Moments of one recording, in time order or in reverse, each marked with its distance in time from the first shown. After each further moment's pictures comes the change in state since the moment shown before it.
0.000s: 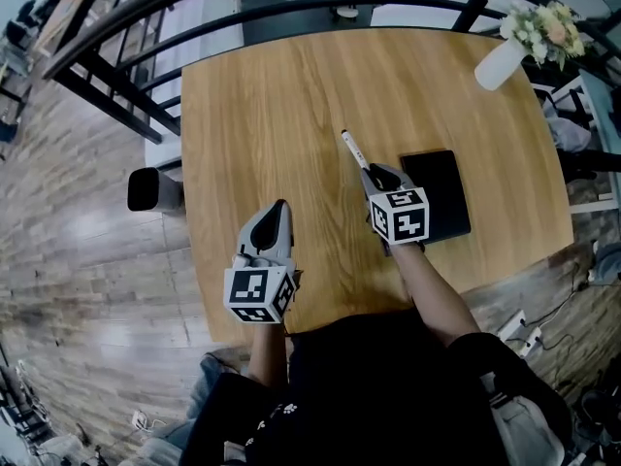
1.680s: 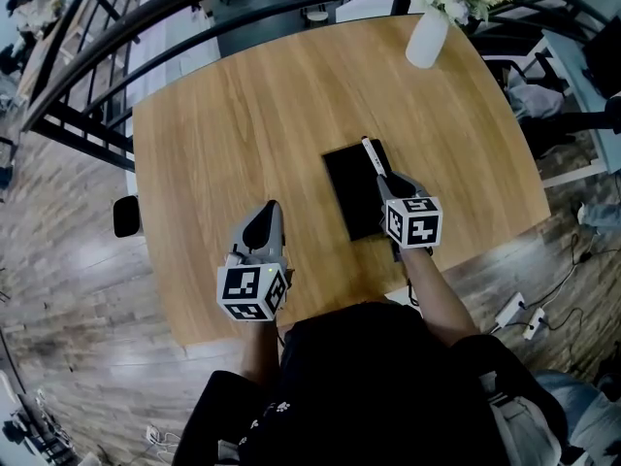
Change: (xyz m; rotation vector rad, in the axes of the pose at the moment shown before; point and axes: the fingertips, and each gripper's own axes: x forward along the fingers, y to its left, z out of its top) left arm 0.065 -0.161 -0.006 0.089 0.060 -0.081; right arm -0.124 -0.191 -0.060 0.166 -0.029 -0.149
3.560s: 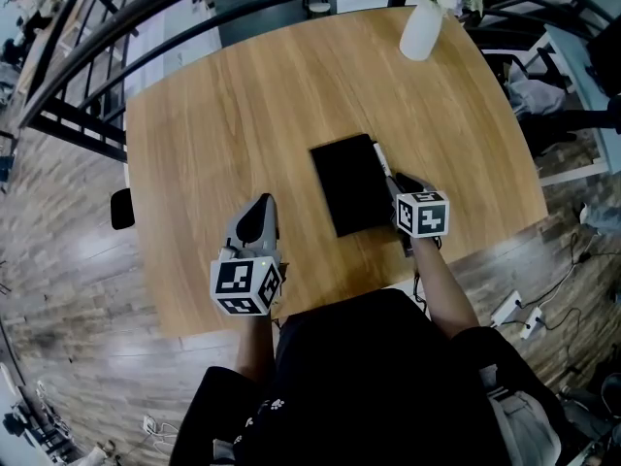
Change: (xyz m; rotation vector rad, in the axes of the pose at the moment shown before) left arm 0.015 -0.021 -0.002 0.001 0.017 0.030; right arm 0.006 -0.065 -0.046 0.027 0.127 0.018
